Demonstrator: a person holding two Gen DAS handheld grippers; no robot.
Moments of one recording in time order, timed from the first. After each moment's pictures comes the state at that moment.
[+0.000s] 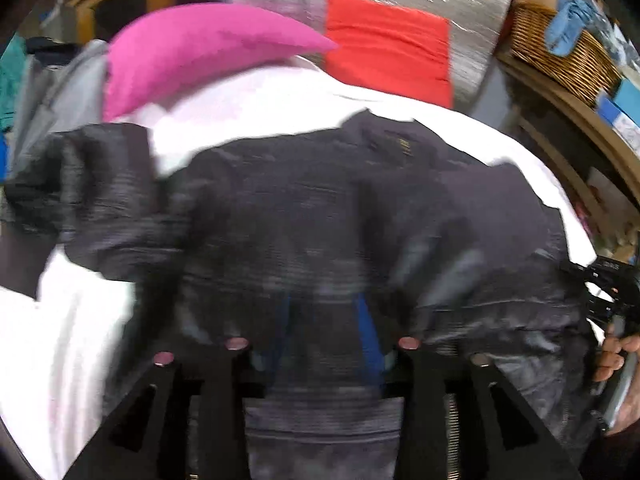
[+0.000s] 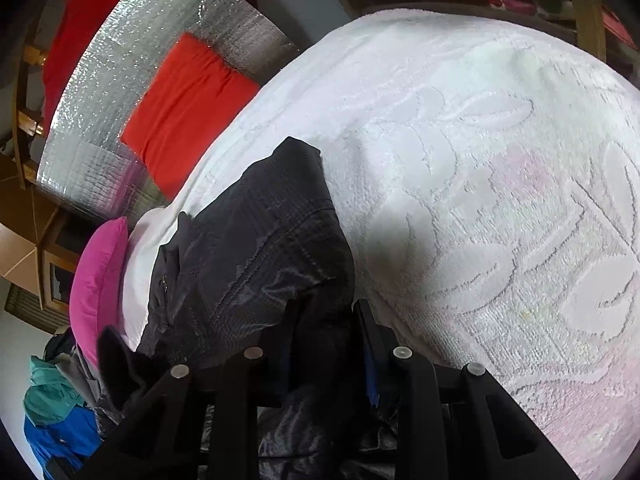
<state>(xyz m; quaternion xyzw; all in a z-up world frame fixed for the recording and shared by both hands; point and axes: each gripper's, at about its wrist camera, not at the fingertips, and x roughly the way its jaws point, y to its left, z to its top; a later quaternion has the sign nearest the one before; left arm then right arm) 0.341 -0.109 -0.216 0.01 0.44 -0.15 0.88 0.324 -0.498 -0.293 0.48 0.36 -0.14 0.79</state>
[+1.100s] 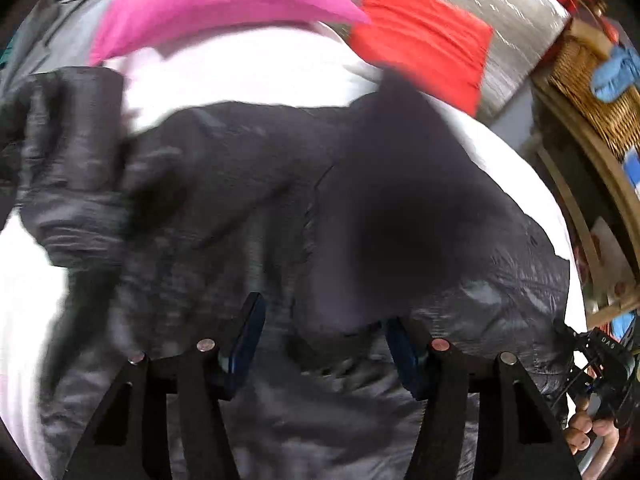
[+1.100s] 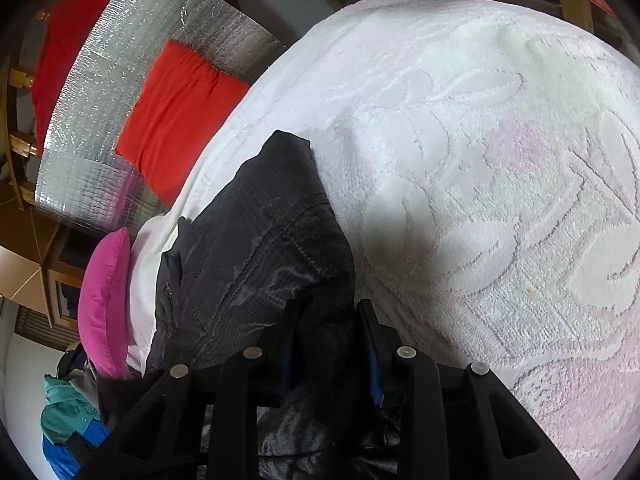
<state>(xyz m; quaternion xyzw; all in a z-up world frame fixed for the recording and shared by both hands) 0.376 -0.122 -0.241 -0.08 0.49 -0.13 0.86 0.323 -0.498 -0.296 0.51 0.36 -0.14 0.77</state>
